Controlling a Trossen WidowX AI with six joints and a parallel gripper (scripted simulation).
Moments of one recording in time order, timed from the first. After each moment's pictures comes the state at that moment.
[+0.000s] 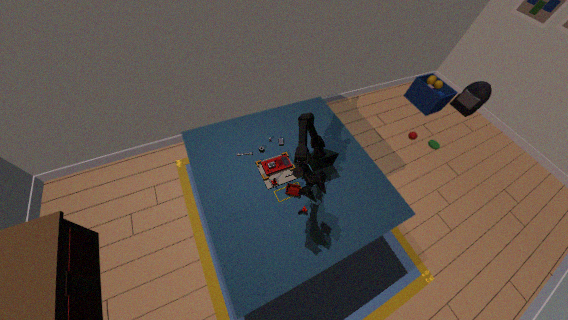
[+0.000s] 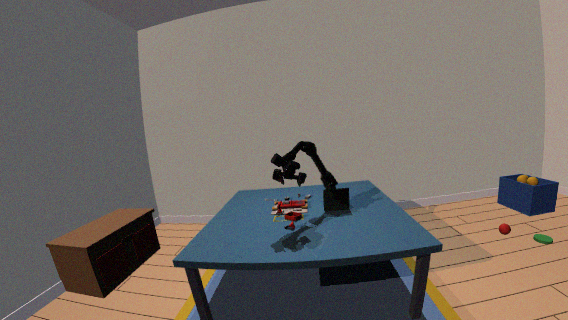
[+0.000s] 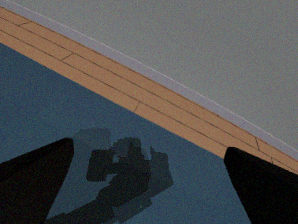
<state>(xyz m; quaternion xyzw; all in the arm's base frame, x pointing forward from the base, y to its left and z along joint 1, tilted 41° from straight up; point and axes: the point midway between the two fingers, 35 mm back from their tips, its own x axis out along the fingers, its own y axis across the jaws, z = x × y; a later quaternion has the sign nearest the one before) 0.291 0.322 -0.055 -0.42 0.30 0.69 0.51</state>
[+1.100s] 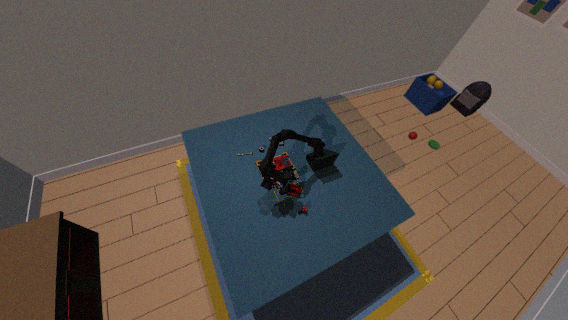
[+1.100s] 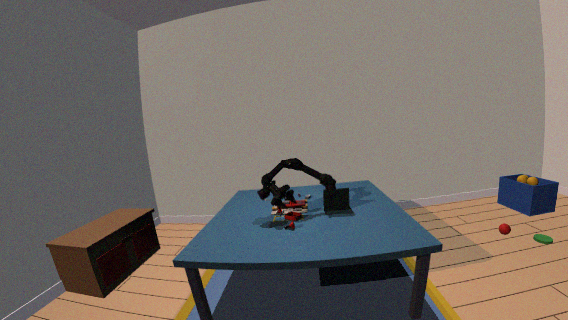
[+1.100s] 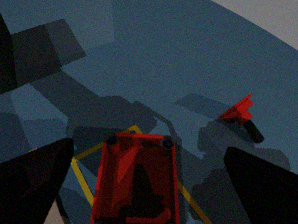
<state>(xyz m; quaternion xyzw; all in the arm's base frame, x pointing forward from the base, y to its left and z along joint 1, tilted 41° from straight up) 0.305 0.068 -0.081 -0.33 0.43 0.81 0.22</state>
